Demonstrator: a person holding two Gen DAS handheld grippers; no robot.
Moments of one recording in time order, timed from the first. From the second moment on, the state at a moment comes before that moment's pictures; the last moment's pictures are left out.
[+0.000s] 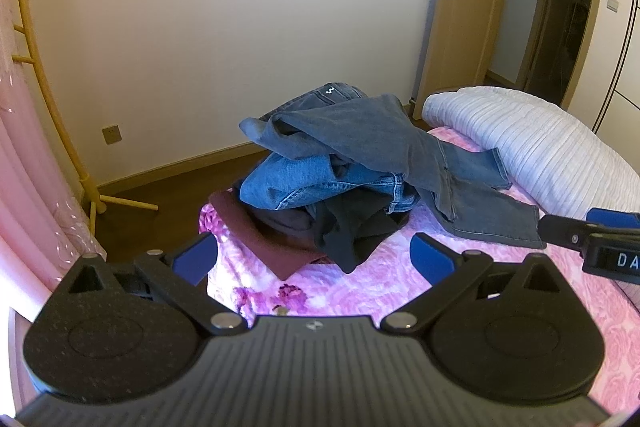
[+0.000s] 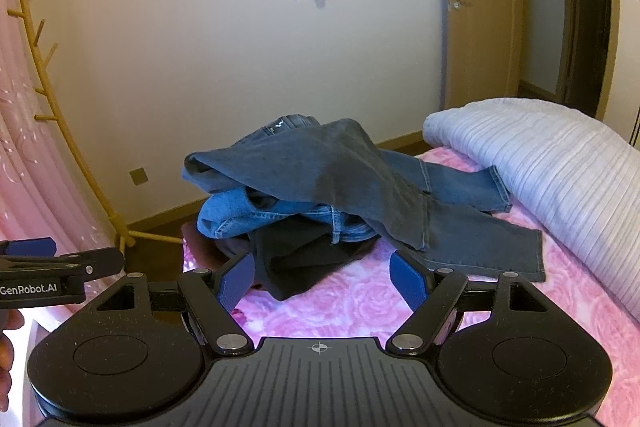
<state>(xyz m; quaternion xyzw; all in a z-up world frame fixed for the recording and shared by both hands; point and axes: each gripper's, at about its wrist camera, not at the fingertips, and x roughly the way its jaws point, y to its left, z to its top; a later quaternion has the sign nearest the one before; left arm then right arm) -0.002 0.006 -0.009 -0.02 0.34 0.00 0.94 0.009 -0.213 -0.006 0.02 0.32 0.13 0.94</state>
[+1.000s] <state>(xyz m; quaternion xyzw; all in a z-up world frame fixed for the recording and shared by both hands) -0.006 0.007 -0.010 -0.01 0.34 0.01 0.94 0.012 -0.212 -0.010 0.02 0.32 0.14 0.94</state>
